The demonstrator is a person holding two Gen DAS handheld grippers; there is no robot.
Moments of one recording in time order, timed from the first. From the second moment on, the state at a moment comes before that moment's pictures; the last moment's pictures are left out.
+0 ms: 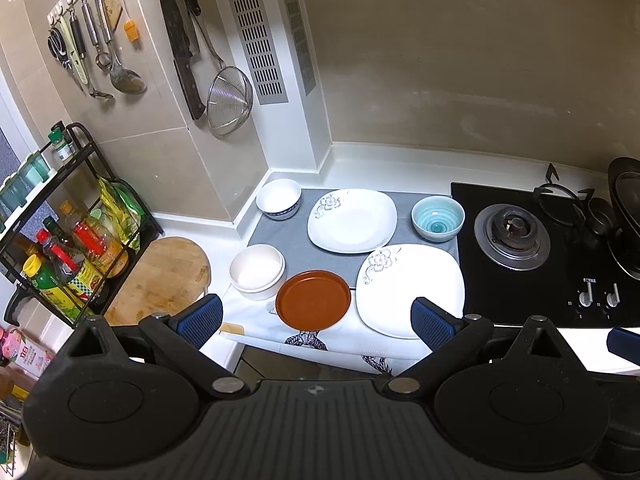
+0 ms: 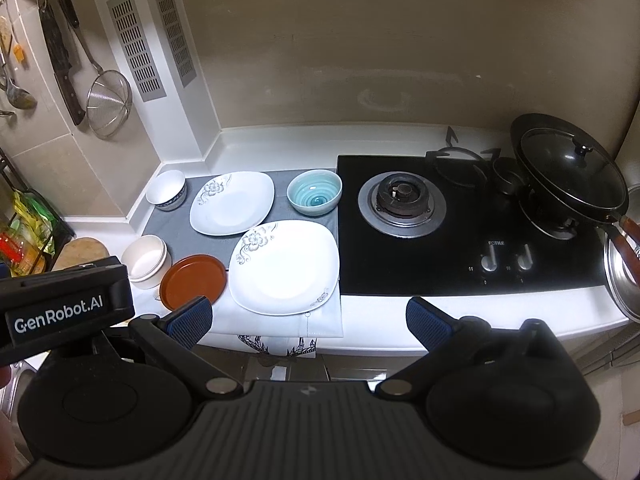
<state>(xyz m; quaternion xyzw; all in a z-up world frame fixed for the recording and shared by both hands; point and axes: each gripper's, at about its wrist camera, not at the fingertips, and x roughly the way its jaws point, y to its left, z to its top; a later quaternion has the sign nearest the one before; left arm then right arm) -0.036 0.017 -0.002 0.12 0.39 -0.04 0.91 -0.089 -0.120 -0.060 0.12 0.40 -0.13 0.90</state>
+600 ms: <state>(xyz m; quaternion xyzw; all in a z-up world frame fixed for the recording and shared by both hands) -0.035 0.036 -0.010 0.12 0.40 -0.03 0.91 -0.085 -0.099 -0.068 0.12 0.41 -0.12 0.89</state>
